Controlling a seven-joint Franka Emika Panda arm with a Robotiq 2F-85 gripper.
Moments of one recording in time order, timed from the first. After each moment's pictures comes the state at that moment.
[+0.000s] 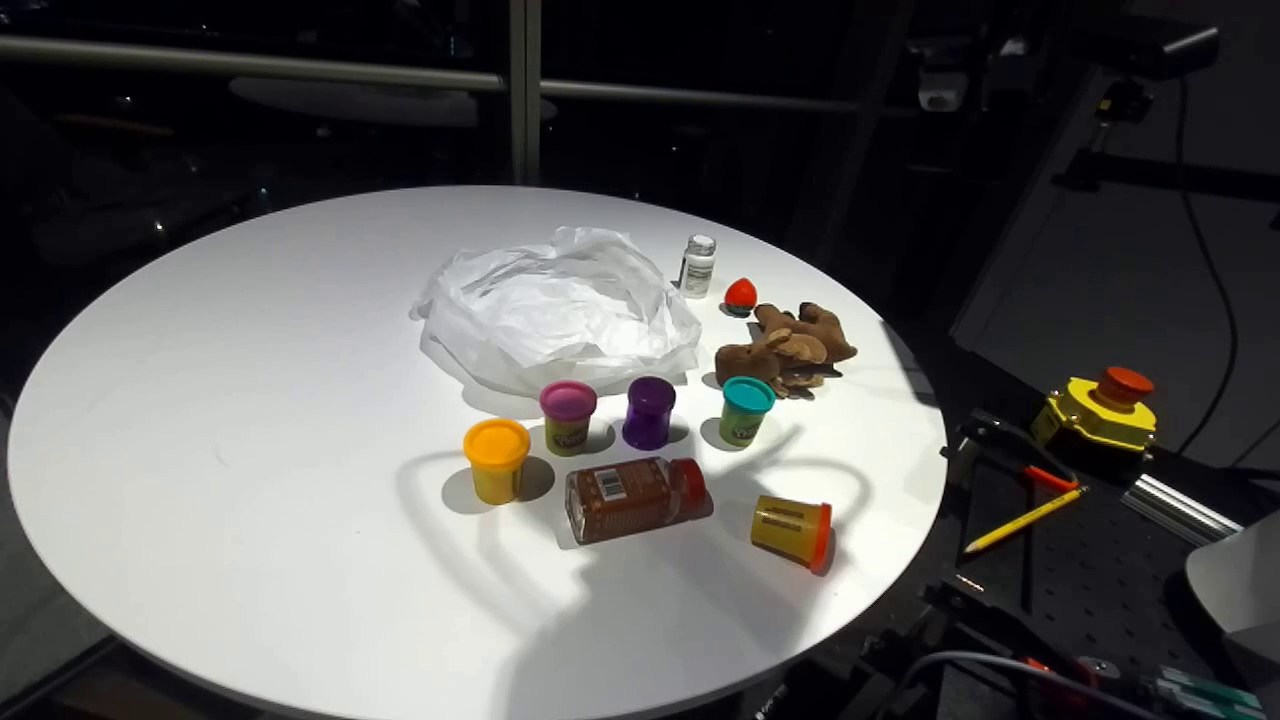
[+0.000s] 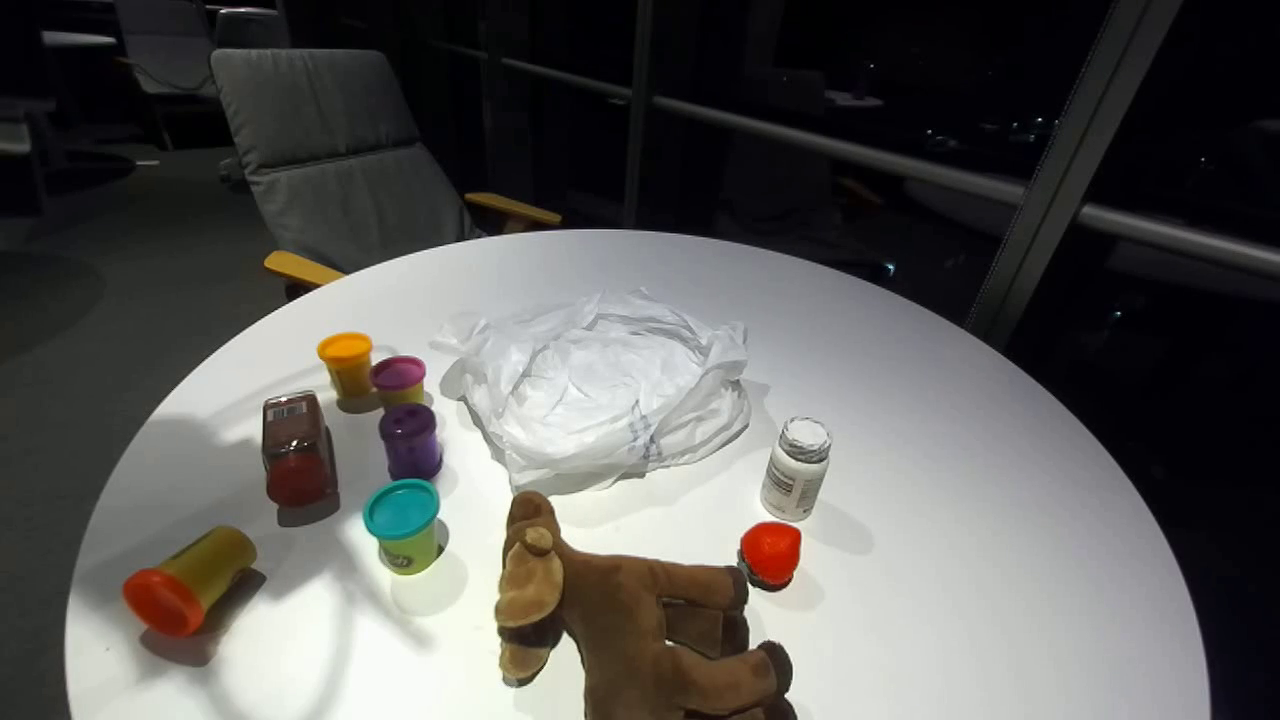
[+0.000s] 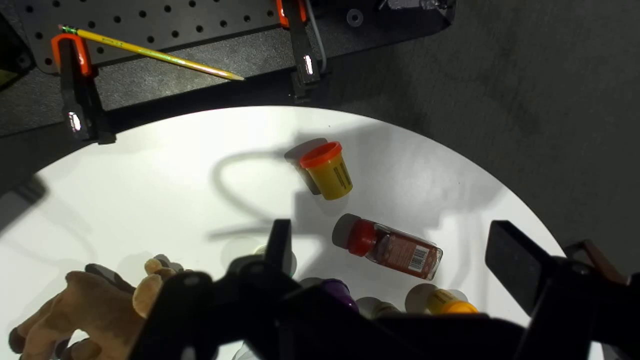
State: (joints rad) arm 0.10 -0.54 0.11 -2.65 0.26 1.99 0.26
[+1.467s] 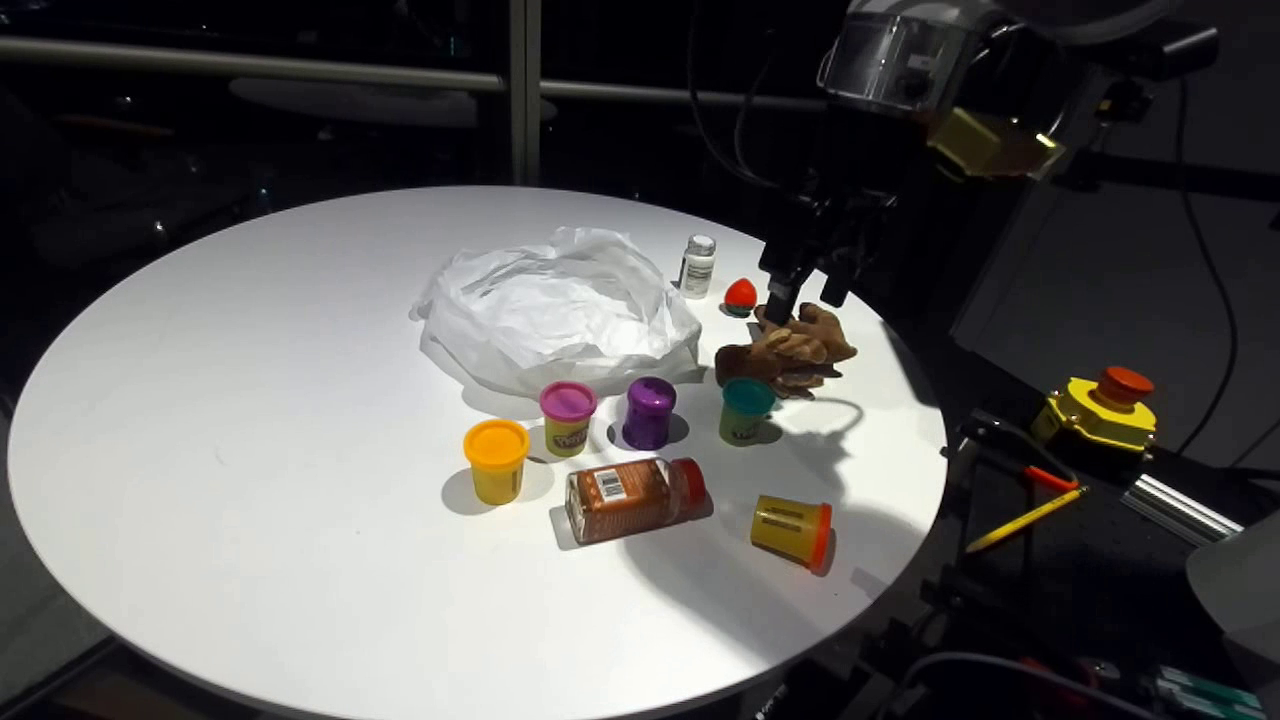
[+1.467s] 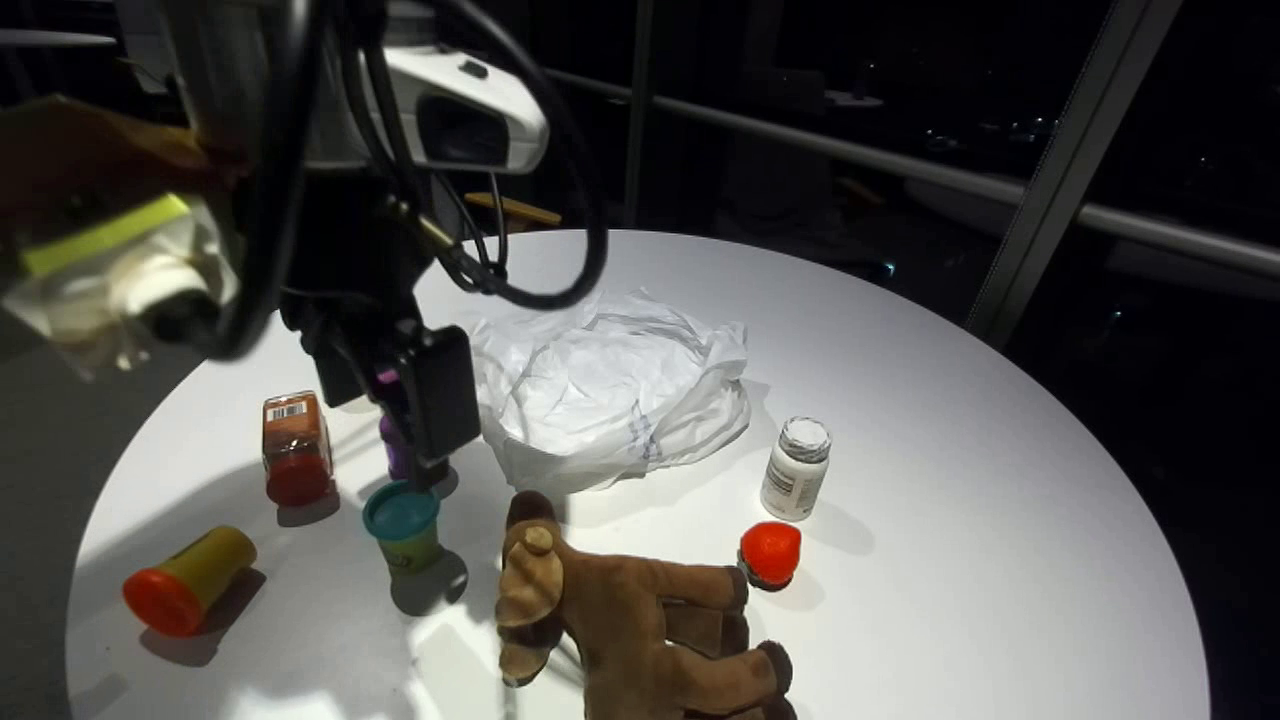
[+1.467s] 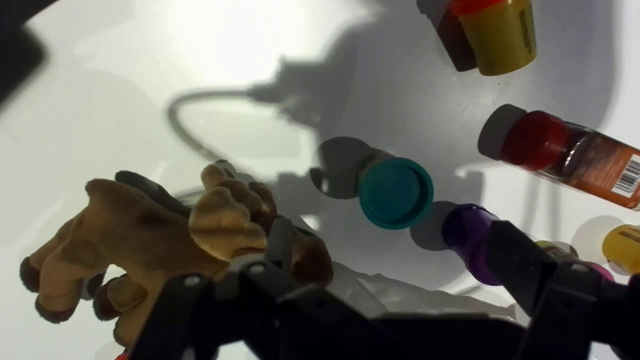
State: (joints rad) arm 0.01 -0.11 0.03 -2.74 0.11 2.66 0.14
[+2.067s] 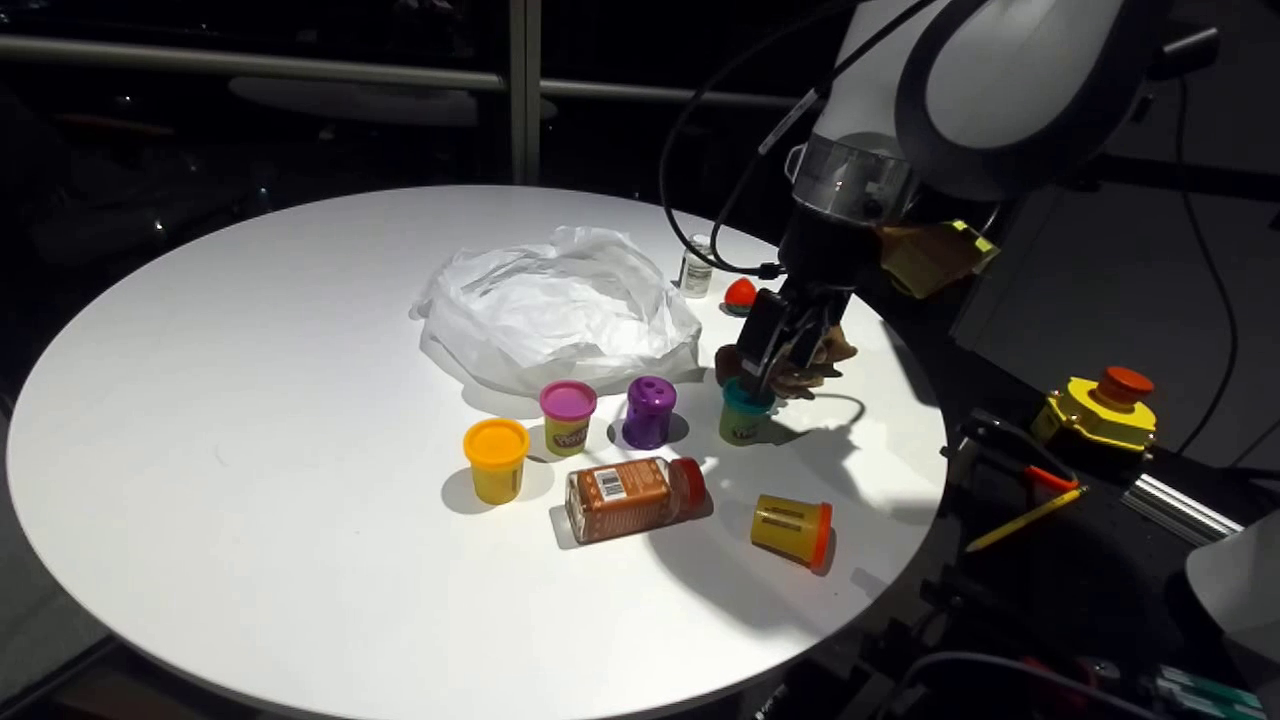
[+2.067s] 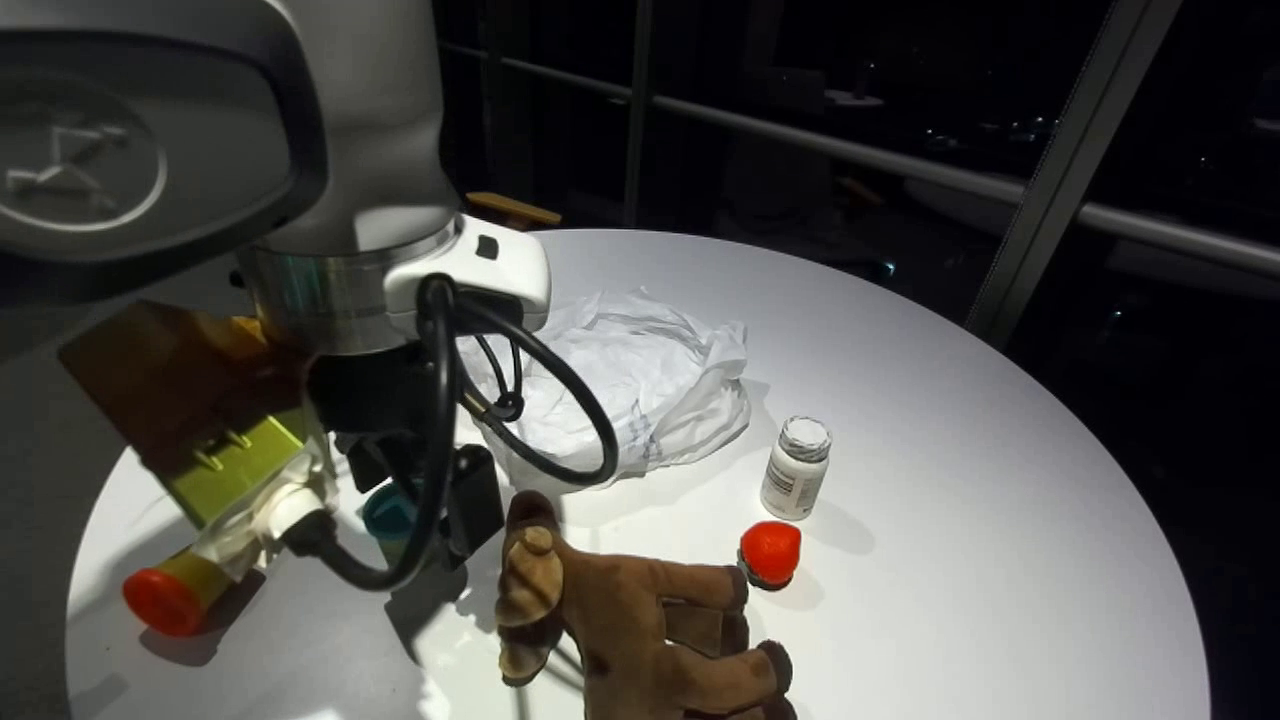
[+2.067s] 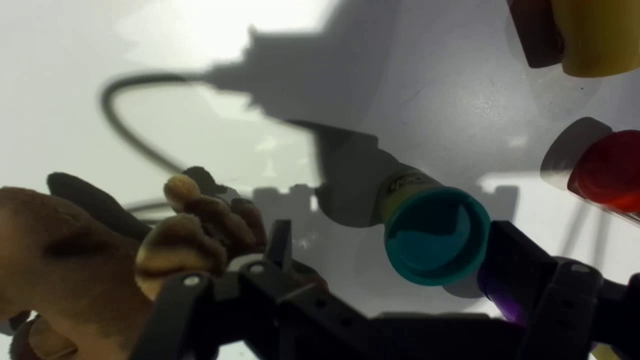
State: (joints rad) arm 0.01 0.15 0.05 -2.73 0.16 2.94 0.02
